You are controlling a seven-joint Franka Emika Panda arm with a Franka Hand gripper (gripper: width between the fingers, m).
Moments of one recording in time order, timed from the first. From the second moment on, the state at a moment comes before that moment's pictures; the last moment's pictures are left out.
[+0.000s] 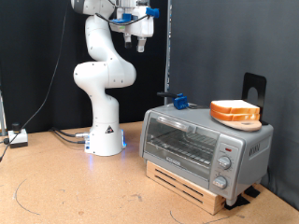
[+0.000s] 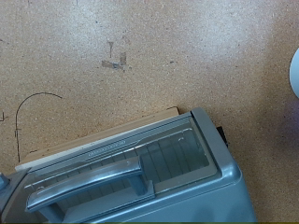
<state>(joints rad) -0.04 -0.77 0.02 -2.35 0.03 1.58 2.31</state>
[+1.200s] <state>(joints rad) 0.12 -0.72 -0.04 -2.33 0.00 1.69 1.44</state>
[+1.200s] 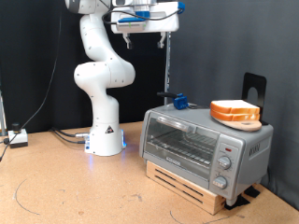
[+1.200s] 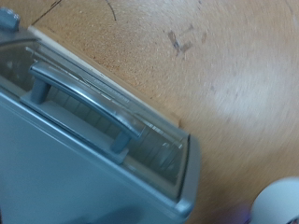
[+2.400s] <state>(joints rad) 0.27 -0.68 -0.18 -2.36 0.11 1.76 0.66</state>
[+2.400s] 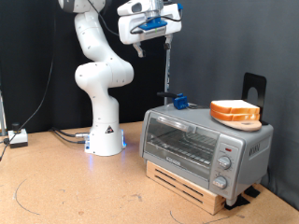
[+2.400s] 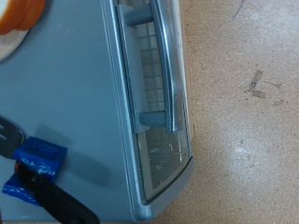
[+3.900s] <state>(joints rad) 0.28 -0.62 -0.25 -2.55 0.28 1.91 0.43</state>
